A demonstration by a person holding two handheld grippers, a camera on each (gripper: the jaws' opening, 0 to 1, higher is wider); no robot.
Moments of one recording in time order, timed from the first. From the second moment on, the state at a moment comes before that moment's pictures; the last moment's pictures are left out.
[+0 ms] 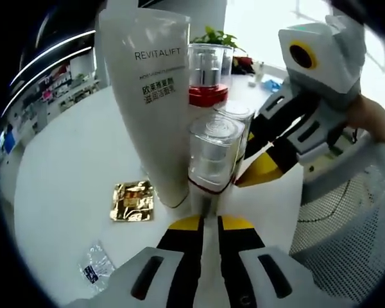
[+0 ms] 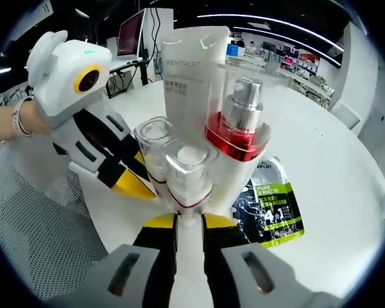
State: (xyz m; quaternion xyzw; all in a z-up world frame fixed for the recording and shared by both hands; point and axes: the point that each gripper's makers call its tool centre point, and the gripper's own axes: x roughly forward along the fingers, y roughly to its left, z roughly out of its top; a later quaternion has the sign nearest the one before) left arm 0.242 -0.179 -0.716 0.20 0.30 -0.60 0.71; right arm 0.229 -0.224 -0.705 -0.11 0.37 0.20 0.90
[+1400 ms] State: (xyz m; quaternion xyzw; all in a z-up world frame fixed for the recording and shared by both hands) left arm 0.242 -0.175 -0.702 0.19 0.29 -0.60 0.72; right arm 0.225 -0.225 -0.696 -0.12 0.36 0.19 0.91
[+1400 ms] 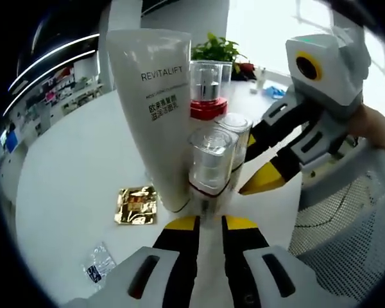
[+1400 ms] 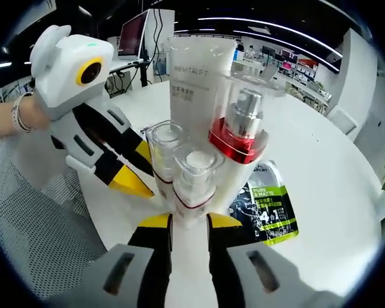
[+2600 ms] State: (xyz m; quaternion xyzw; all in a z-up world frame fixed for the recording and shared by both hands) left arm 0.255 -0.121 -0.649 0.20 0.24 -0.58 0.75; right arm 0.218 -0.218 -0.643 -0.11 0.32 0.16 0.93
